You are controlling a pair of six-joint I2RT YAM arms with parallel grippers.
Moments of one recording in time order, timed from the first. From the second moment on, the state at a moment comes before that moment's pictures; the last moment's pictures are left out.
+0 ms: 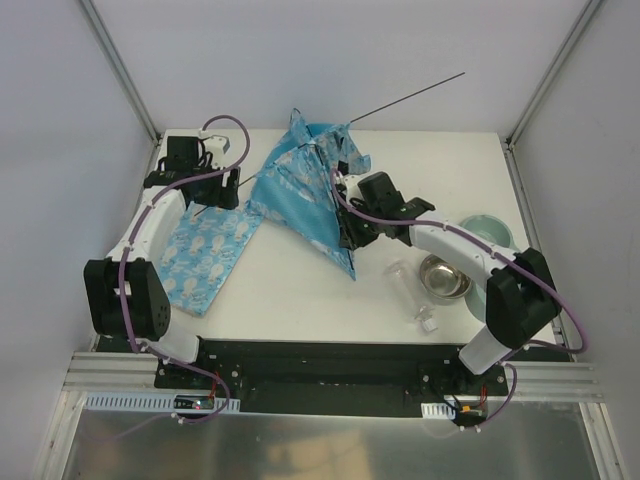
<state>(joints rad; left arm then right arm) -0.02 1.50 1.26 -0.61 0.22 0.13 0.66 1.61 1.21 -0.49 -0.22 0.09</state>
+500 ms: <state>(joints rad) 0.01 1.70 1.38 -0.58 0.24 0.18 0.63 1.45 1.19 -0.50 -0.17 0.16</state>
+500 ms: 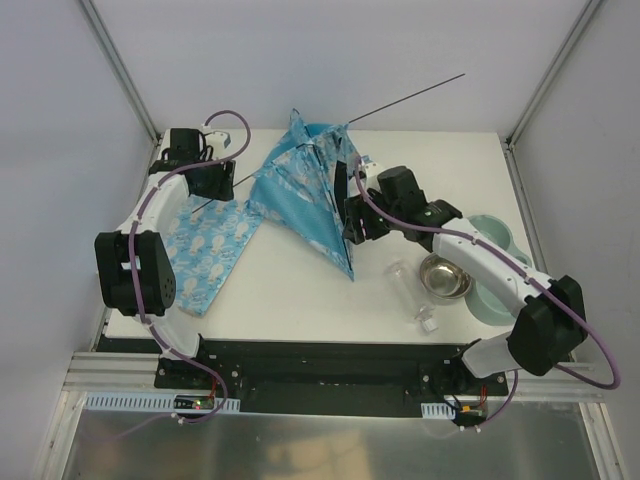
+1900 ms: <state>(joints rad) -0.25 1.32 1.27 -0.73 0.08 0.01 0.61 1.05 1.05 -0.30 -0.20 0.51</state>
